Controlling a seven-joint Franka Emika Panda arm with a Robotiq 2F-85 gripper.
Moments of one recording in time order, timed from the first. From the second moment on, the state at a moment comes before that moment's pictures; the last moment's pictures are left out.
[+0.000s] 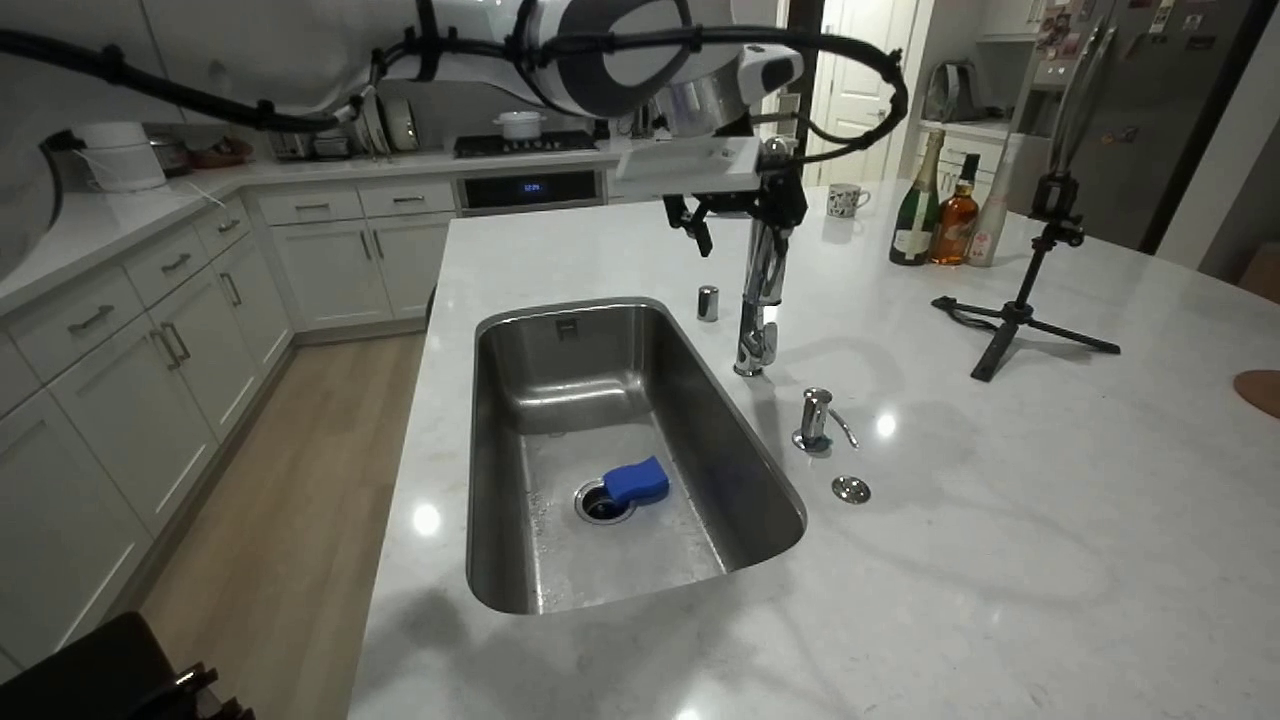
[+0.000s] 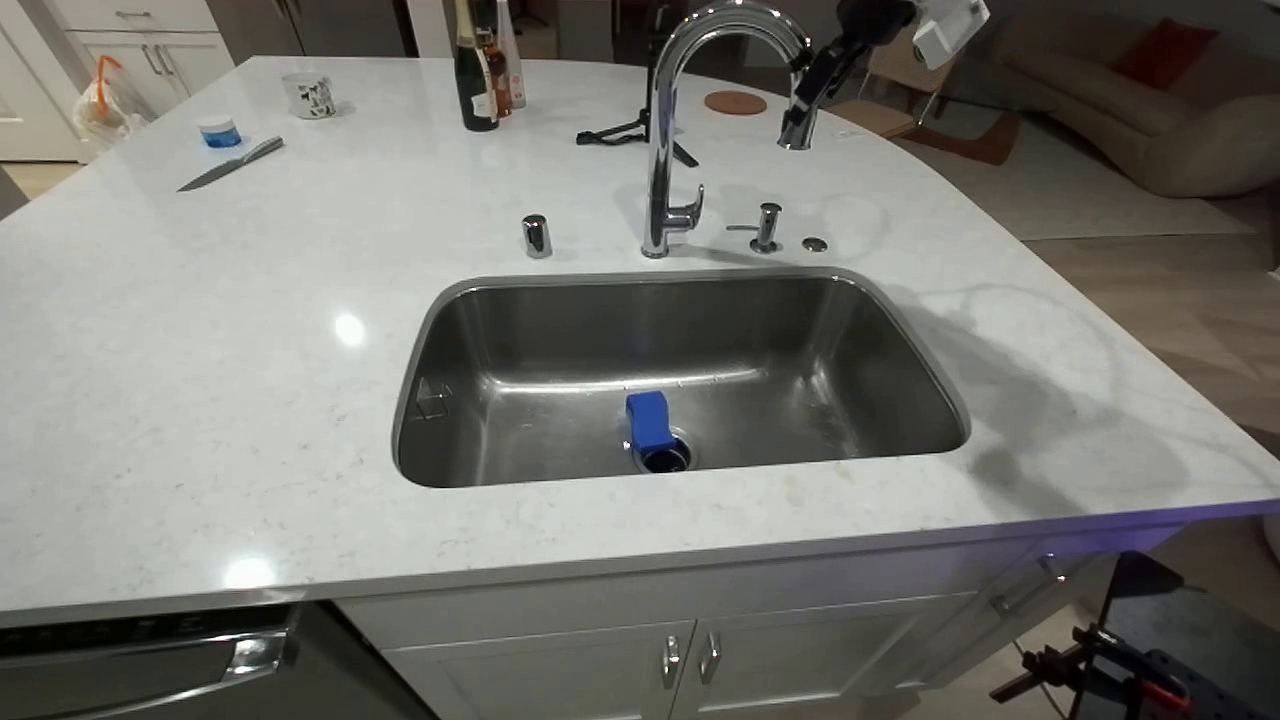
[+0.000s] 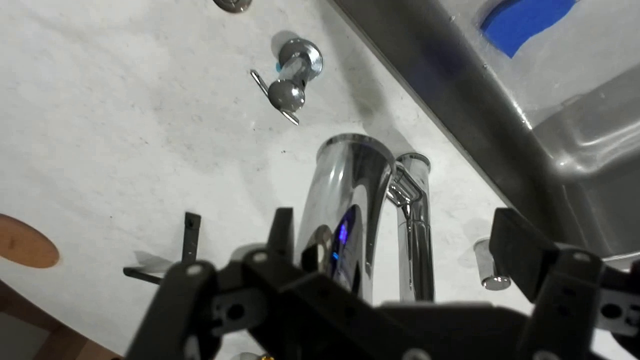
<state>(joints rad) -0.31 0.60 -0.04 -1.05 0.05 2.10 -0.48</state>
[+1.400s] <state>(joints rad) -0.14 0.70 -0.19 -0.85 -0.31 1.89 -0.20</state>
